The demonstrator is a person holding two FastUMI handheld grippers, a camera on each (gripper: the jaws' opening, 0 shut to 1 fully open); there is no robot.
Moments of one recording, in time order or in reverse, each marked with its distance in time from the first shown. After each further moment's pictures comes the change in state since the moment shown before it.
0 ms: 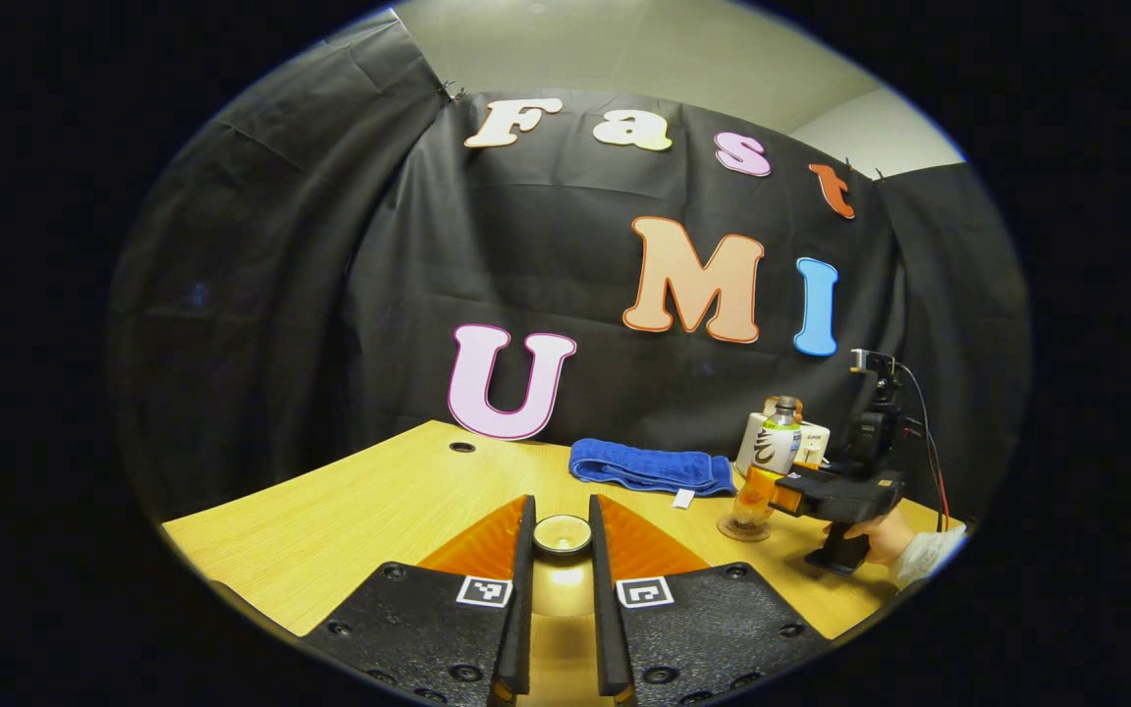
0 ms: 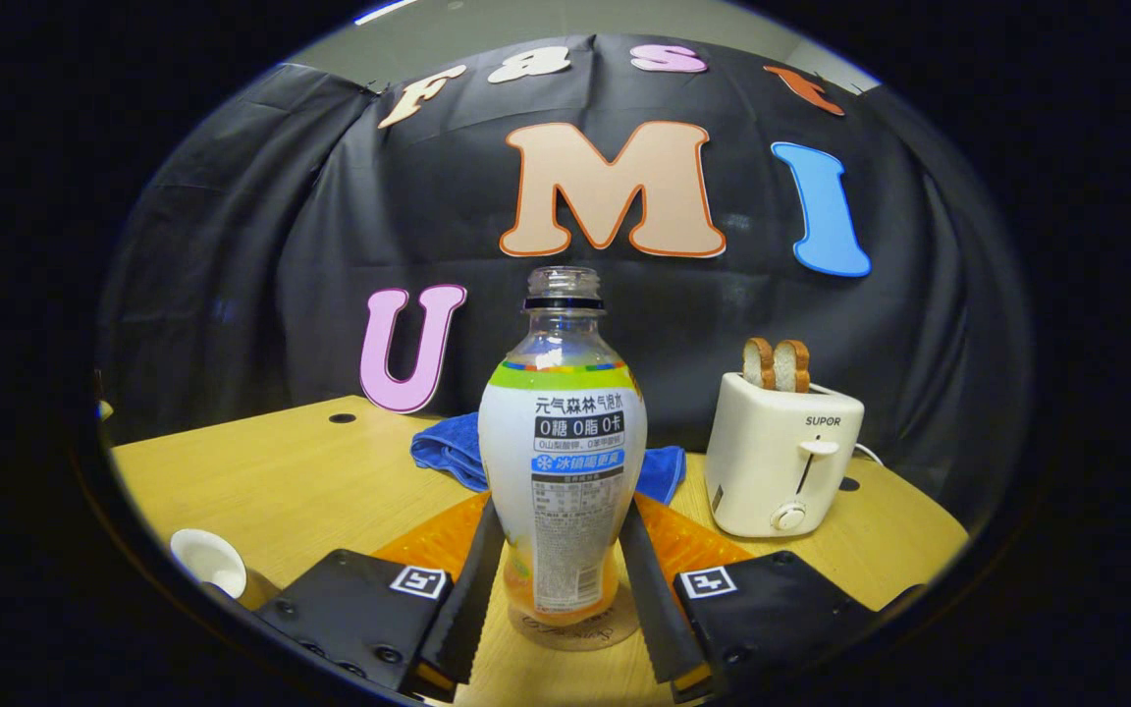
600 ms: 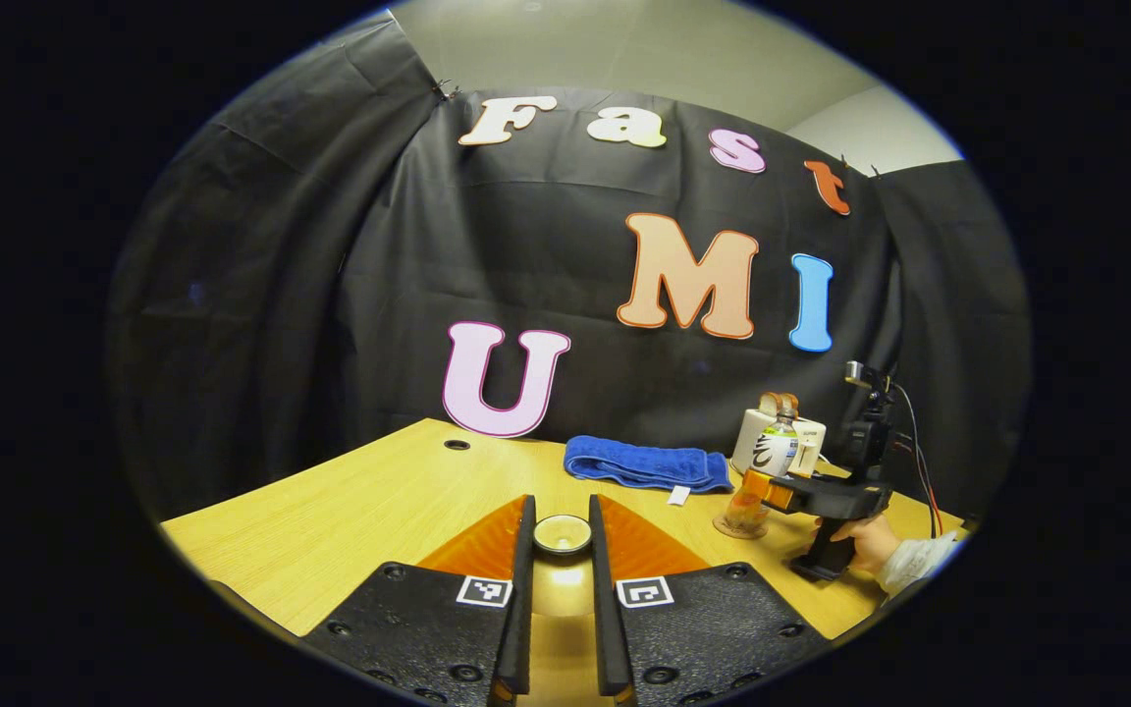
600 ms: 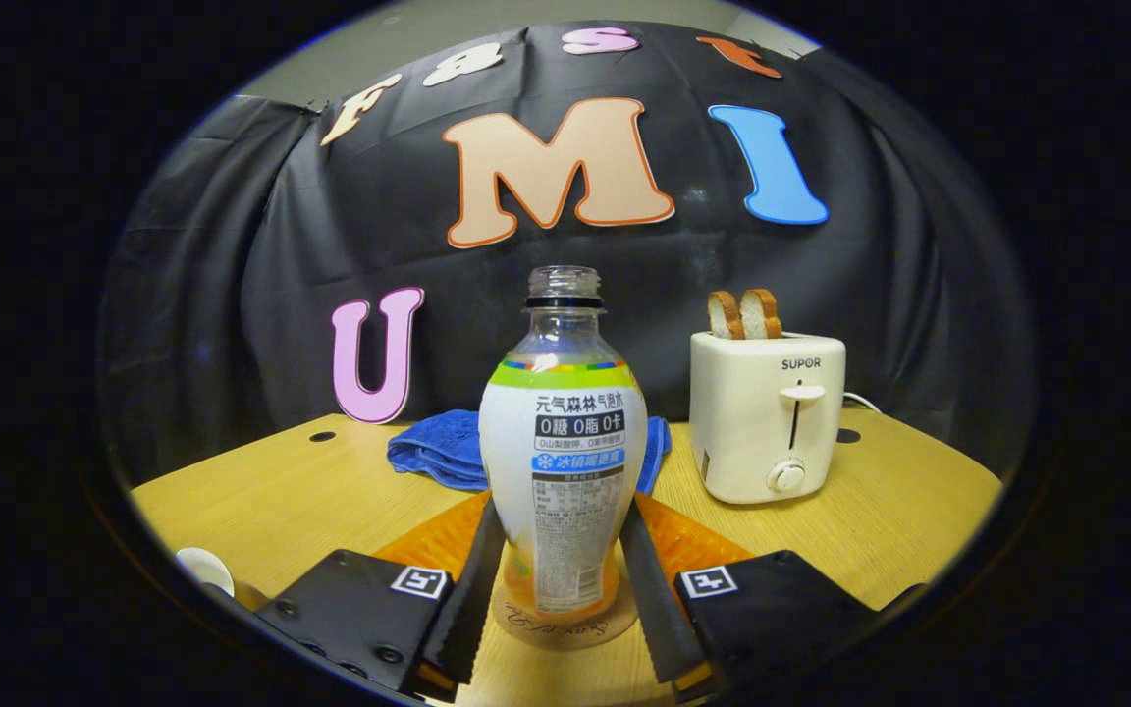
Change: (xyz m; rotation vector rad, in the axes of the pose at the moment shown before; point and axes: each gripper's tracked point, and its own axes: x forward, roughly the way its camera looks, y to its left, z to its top) left arm 0.001 -0.008 -0.004 0.007 0.008 -0.016; right arm 0.013 -0.023 -0.020 0.133 0.027 -0.066
